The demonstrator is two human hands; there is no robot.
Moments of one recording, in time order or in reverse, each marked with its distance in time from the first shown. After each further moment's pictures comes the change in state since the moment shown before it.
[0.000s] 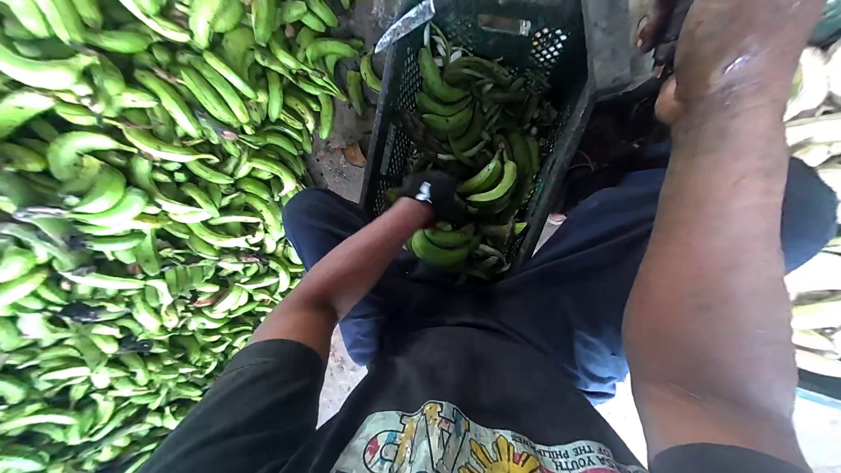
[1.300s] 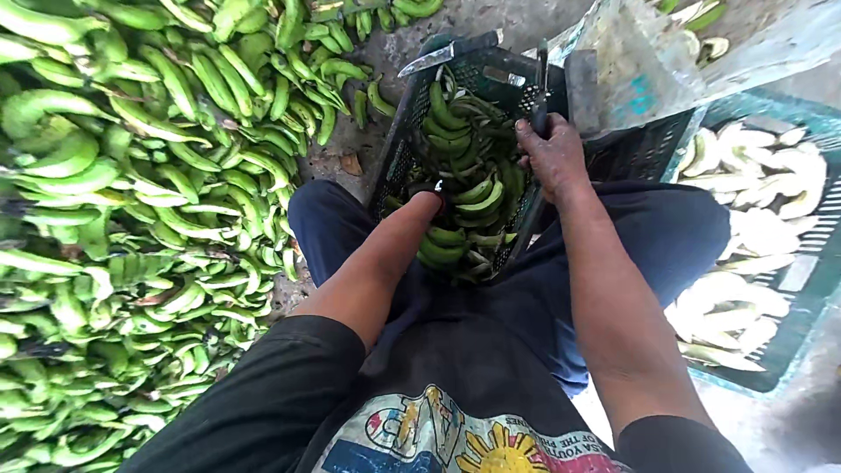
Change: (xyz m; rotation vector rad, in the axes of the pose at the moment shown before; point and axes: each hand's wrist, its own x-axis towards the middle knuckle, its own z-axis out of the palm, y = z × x) left_hand 0.014 0.002 -0.008 -0.112 -0.272 -0.214; right_hand -0.046 0.056 0.069 -0.278 -0.240 0.250
